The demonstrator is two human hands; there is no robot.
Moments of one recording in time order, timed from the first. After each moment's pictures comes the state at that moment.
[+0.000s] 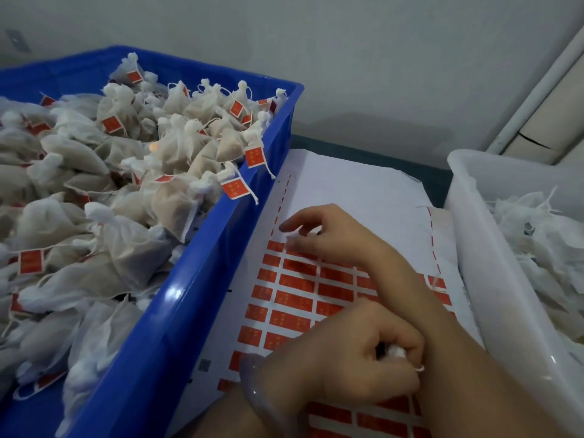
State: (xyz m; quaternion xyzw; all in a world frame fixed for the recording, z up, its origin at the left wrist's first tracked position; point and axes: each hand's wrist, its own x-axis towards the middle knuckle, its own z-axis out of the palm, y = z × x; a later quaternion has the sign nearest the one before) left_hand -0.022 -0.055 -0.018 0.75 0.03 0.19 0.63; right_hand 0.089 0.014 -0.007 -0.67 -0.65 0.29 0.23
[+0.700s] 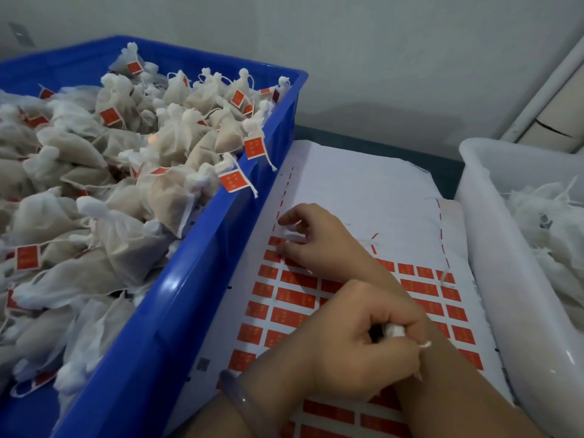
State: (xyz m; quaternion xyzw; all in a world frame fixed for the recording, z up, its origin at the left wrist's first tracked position) left_hand -0.026 -0.052 -0.014 0.72 0.02 0.24 0.65; right_hand 0.067 0.010 -0.024 -0.69 -0.62 0.26 0.27
